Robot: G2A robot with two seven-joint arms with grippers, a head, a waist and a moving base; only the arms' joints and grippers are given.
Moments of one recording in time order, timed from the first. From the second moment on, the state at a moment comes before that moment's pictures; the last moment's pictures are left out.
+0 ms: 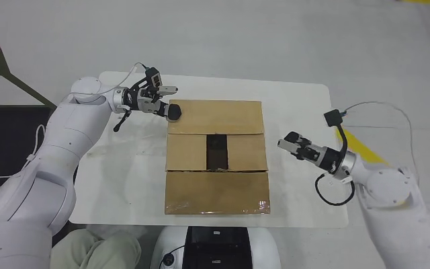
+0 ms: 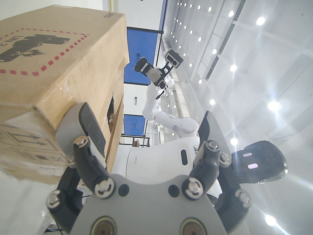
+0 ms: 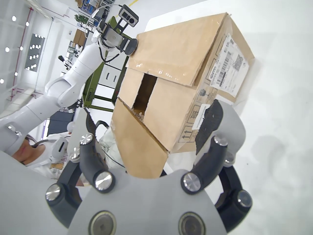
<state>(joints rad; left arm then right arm) 0.47 -0.98 -0.73 -0.73 -0.92 -0.17 -1.54 -1.47 -1.03 1.55 -1.89 0.05 -0.23 0.95</state>
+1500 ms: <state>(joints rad) 0.47 -0.98 -0.73 -0.73 -0.92 -0.17 -1.54 -1.78 -1.03 1.40 -1.94 0.28 -0.23 0.91</state>
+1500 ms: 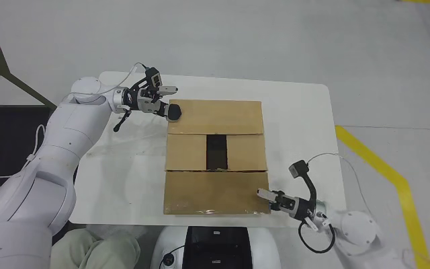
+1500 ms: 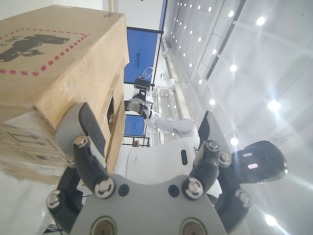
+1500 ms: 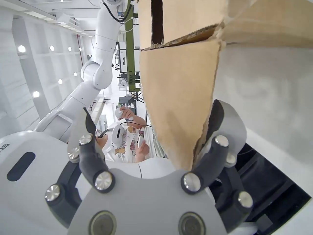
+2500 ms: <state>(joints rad) 0.47 -0.98 -0.73 -0.73 -0.92 -0.17 -1.54 -1.53 -1.04 1.37 -1.85 0.31 -0.35 0.90</state>
